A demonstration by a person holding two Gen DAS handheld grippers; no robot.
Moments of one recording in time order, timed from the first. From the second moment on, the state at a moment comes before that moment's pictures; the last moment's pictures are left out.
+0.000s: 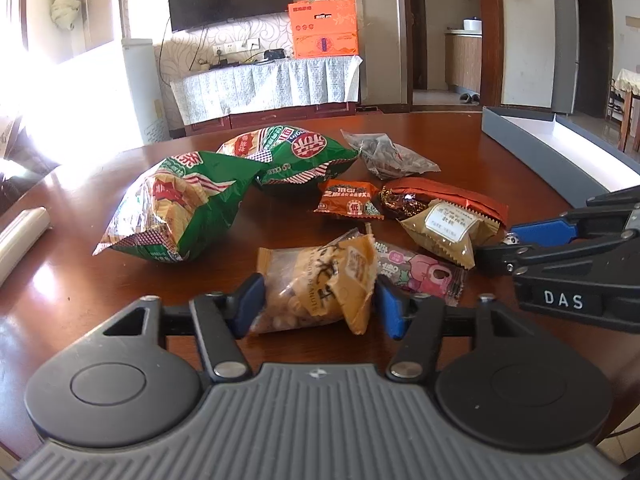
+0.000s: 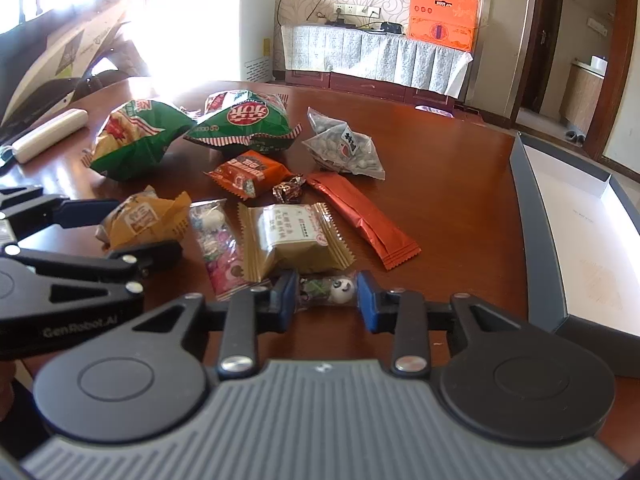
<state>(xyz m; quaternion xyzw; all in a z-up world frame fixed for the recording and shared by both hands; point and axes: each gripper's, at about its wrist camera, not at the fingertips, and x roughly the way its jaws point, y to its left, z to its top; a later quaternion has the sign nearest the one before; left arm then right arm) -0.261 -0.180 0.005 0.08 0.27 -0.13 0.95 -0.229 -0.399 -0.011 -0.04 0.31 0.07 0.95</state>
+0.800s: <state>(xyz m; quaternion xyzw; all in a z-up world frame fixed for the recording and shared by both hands) -0.271 -0.185 0.014 0.09 0.25 -0.14 0.96 -0.261 -0.386 0.007 -0.07 0.26 0.09 0.96</state>
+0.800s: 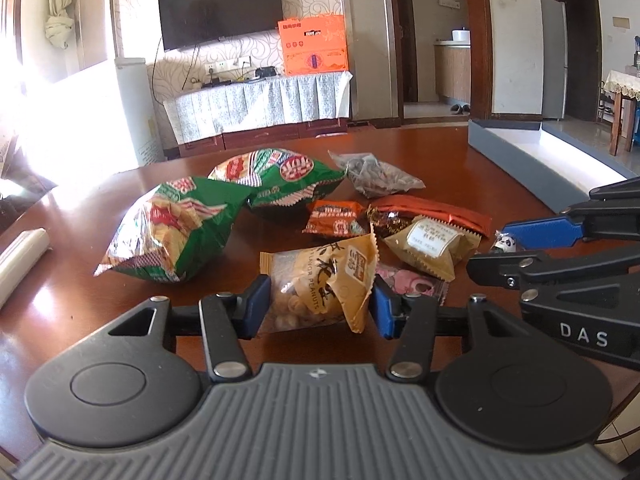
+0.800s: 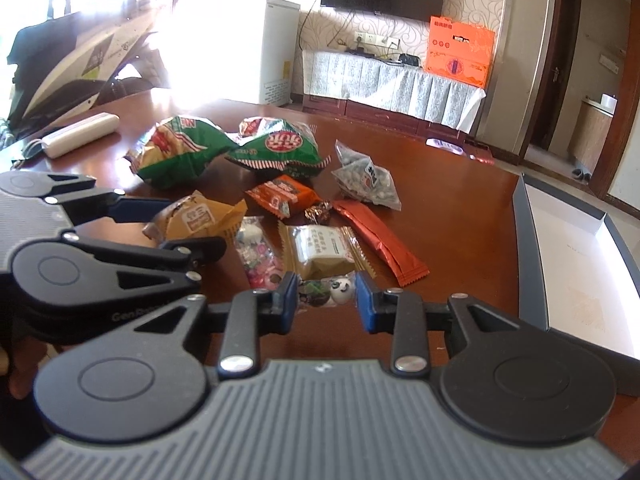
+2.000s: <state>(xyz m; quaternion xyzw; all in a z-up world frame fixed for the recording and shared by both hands) -0.239 -0.293 0.054 0.11 0.18 -0.24 0.95 -0.272 -0.472 0.039 -0.01 0.20 -0.03 0.98</state>
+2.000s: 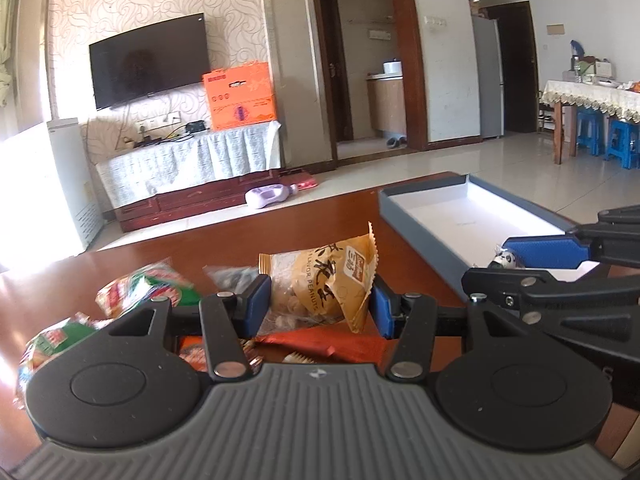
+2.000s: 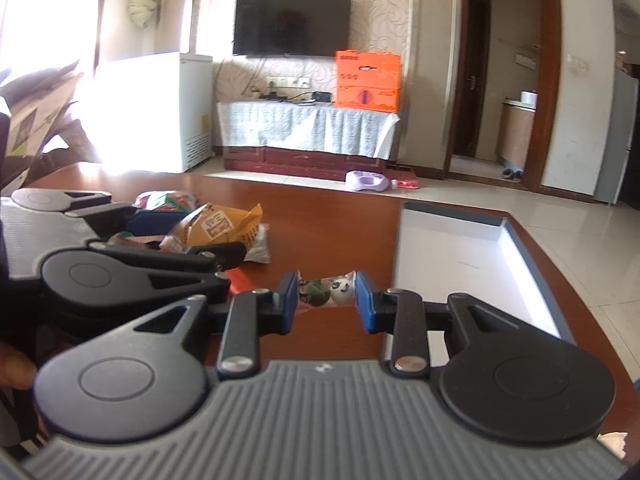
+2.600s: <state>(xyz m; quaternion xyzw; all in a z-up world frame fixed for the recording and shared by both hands) -0.210 -0.397 0.048 0.12 0.18 -0.30 0.93 -0.270 -0.539 0.034 0.02 0.18 -0.14 0.97</state>
